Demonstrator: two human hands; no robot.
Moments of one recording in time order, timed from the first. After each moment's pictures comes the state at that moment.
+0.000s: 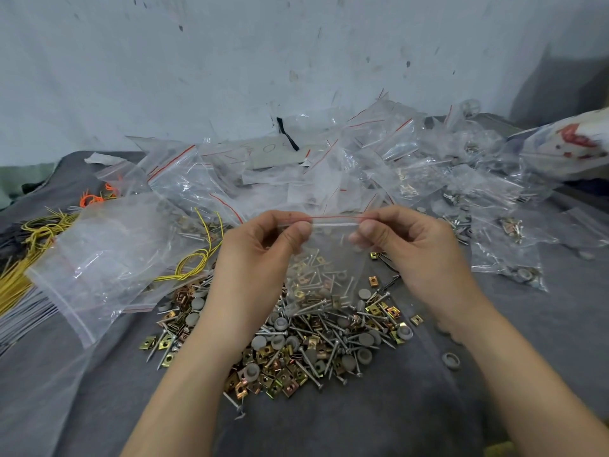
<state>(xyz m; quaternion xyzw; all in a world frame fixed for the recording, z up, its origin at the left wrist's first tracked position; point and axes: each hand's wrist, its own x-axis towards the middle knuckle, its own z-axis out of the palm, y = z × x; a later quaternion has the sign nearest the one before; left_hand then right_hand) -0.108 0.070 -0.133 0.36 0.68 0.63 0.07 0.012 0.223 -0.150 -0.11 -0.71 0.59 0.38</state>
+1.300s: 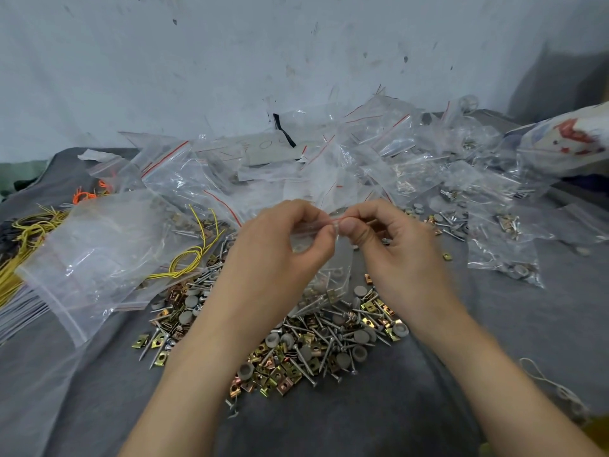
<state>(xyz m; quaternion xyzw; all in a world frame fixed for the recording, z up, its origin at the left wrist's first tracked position) -0.091 0.076 -0.117 0.48 0.75 0.46 -0.04 0.003 0.209 -0.155 -0.10 -0.79 0.42 0.44</state>
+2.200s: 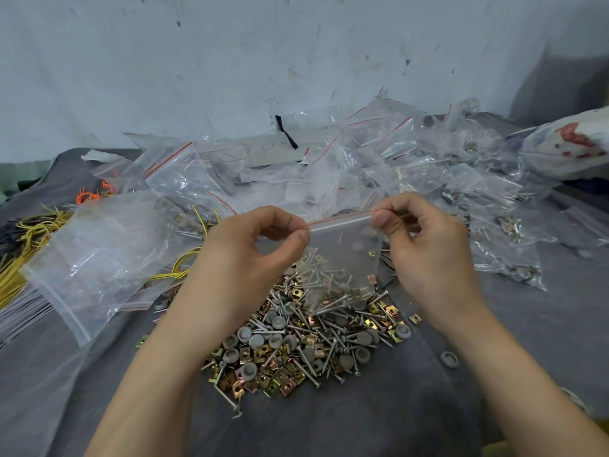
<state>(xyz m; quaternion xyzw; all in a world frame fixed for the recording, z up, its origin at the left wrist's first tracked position) -0.114 0.054 -0.118 0.45 0.76 0.47 -0.01 0.012 0.221 -0.151 -0.19 -0.77 0.36 0.49</state>
